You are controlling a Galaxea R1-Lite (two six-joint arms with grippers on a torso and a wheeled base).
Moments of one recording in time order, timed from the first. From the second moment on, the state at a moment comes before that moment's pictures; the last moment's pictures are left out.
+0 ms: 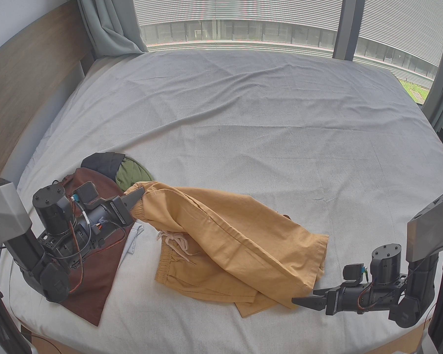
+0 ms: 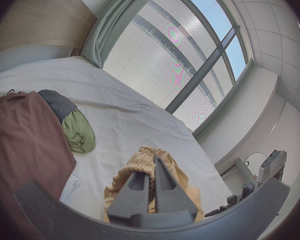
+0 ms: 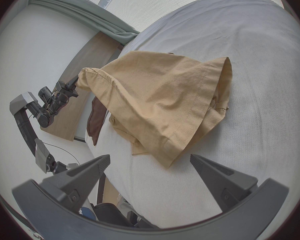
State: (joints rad) left arm -0.23 1.98 -0.40 -1.55 -0.28 -0.52; right arm 0.38 2.21 -0.03 -1.54 0.46 0.40
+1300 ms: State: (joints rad) left arm -0.23 1.99 -0.40 -1.55 -0.28 -0.52; right arm 0.39 2.12 -0.14 -1.54 0.45 0.52
